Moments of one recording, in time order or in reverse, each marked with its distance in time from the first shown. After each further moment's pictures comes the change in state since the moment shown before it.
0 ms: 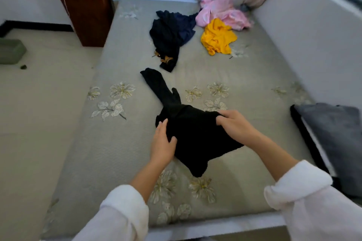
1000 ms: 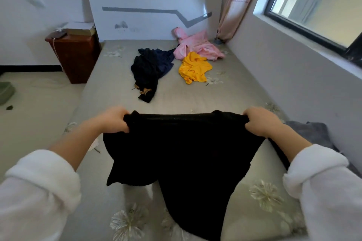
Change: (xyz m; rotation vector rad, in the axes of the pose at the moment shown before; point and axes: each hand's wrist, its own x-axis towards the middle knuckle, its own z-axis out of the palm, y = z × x) left_hand 0.082 0.160 -0.100 0.590 -0.433 0.079; right_hand -0.001 0.069 -0.209 -0.905 0.201 0.055
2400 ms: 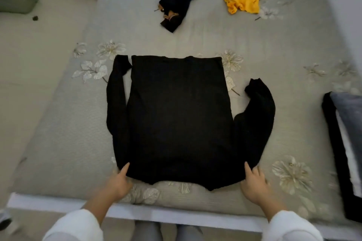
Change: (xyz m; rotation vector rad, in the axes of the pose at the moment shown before) left_hand -0.041 -0.121 0.370 -0.312 -0.230 -0.615; right_hand -0.040 0.017 0.346 0.088 -0.617 0.144
